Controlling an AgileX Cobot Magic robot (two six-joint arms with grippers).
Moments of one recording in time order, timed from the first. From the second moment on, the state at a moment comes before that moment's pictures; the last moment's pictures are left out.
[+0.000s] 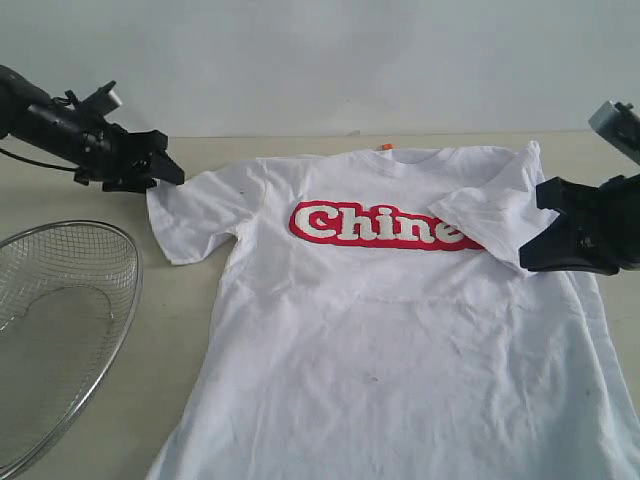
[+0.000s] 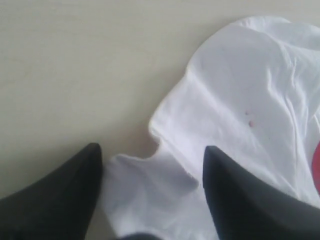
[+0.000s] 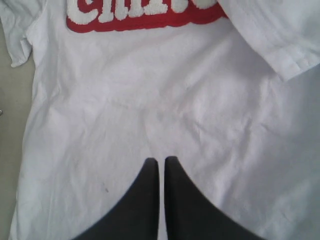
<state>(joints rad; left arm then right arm) 0.10 2.54 -2.05 -0.80 0.94 0.62 -0.28 1.61 -0.83 1.04 0.81 -0.86</state>
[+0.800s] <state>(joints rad) 0.10 2.51 -2.05 -0.80 1.10 0.59 -0.28 1.61 -0.83 1.04 0.77 -0.86</state>
